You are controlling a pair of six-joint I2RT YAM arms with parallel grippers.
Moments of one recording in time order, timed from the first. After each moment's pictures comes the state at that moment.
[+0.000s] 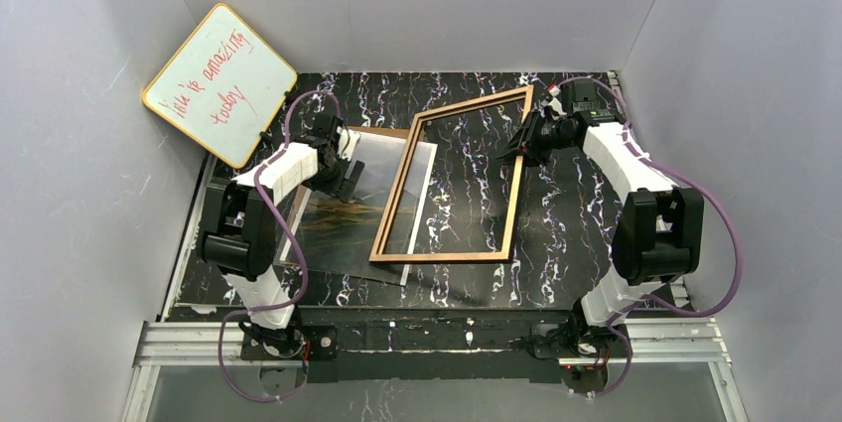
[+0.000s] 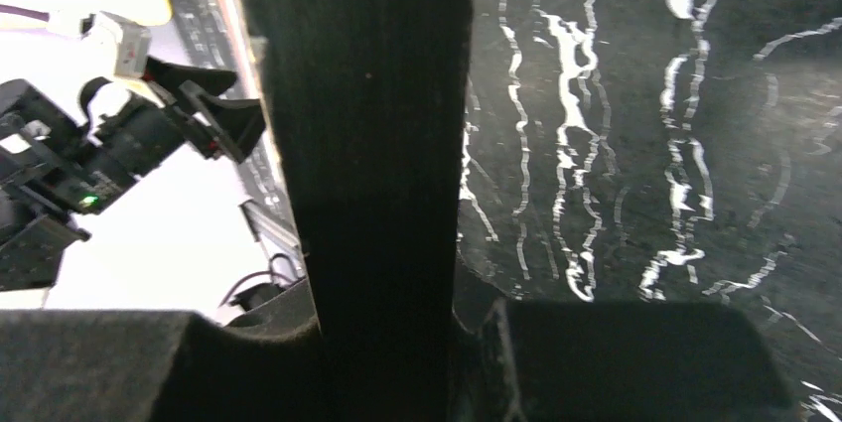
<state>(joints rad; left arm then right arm) -0.24 1.73 1.18 -0.67 -0.07 0.16 0.12 1.64 1.31 -0.66 -0.66 0.62</state>
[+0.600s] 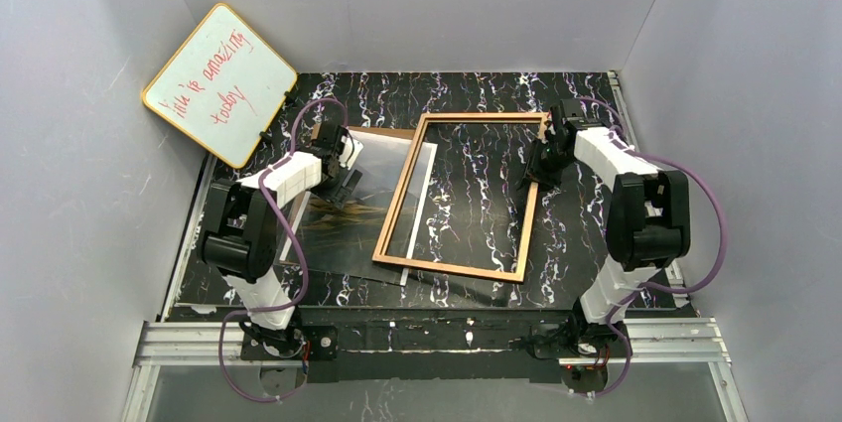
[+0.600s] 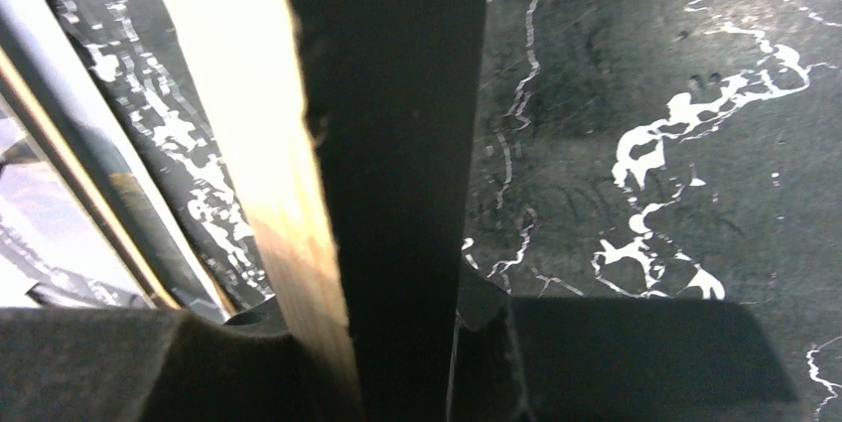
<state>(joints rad) -0.26 1.72 1.08 -0.56 -0.25 0.30 0.12 1.73 1.24 -0.77 -0.31 0.43</state>
